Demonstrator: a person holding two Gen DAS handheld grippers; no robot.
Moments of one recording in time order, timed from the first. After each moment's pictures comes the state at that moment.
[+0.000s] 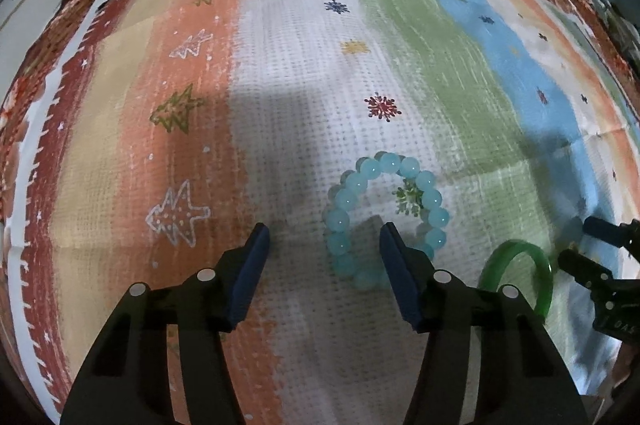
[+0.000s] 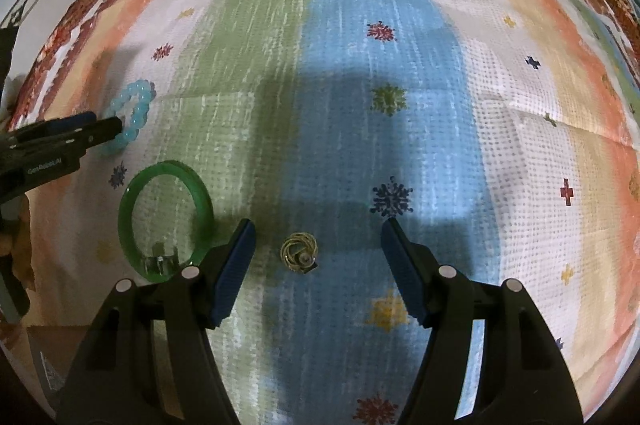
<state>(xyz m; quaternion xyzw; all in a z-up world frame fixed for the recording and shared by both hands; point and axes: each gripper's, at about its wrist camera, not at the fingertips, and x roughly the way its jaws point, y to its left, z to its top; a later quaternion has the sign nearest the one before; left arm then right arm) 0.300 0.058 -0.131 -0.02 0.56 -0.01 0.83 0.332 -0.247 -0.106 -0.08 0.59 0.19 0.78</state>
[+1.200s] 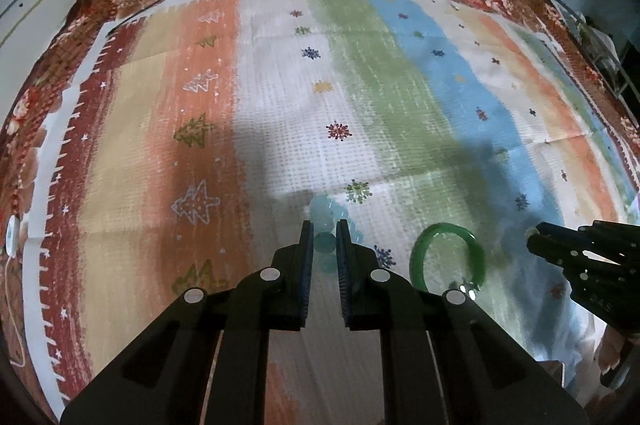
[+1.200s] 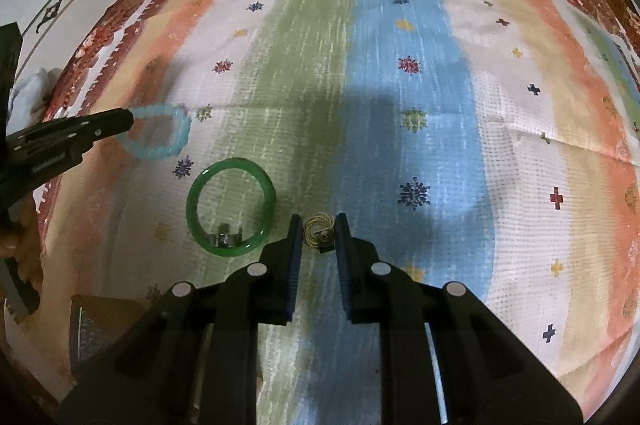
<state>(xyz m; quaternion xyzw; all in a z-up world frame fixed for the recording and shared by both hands) 0.259 0.053 -0.071 -0.04 0.52 -0.03 0.85 0.305 -0.246 -0.061 -0.07 0.57 0.24 0.79</state>
